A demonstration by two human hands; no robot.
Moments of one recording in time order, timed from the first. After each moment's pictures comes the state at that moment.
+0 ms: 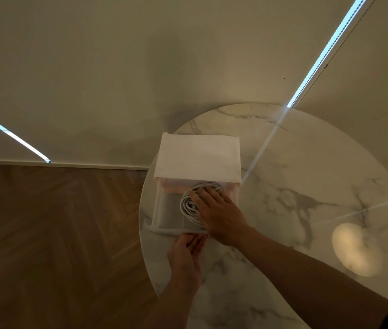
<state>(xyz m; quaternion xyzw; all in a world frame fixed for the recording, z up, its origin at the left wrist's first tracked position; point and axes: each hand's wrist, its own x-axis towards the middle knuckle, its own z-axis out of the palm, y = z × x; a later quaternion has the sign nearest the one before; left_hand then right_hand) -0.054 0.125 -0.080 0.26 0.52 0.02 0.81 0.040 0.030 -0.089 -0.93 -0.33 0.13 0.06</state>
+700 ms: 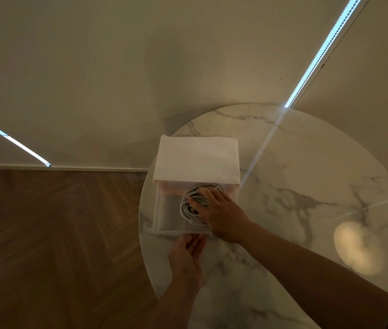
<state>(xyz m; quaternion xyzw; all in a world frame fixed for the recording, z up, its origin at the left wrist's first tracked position) -0.052 0.122 -0.075 0.27 0.52 0.03 0.81 0.055 0.022 -0.089 -0.91 -0.40 0.12 0.01</state>
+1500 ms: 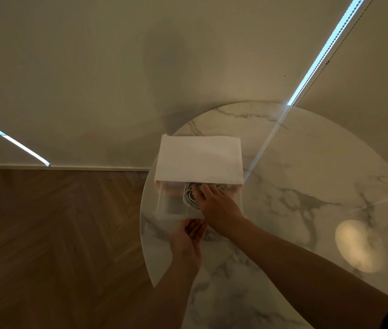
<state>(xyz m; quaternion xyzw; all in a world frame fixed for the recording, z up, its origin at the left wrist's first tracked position) -0.016 0.137 -0.080 0.25 0.50 0.01 0.83 0.063 0.050 -0.080 -0.93 -0.34 0.09 0.05</state>
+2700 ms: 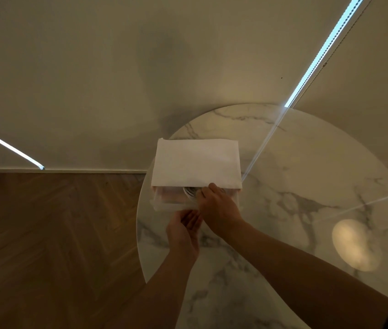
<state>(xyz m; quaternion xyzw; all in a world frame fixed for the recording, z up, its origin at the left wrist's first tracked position) 0.012 0.142 -0.072 0.28 0.46 0.00 0.84 0.071 0.056 -0.071 -0.95 -0.30 0.02 0.06</state>
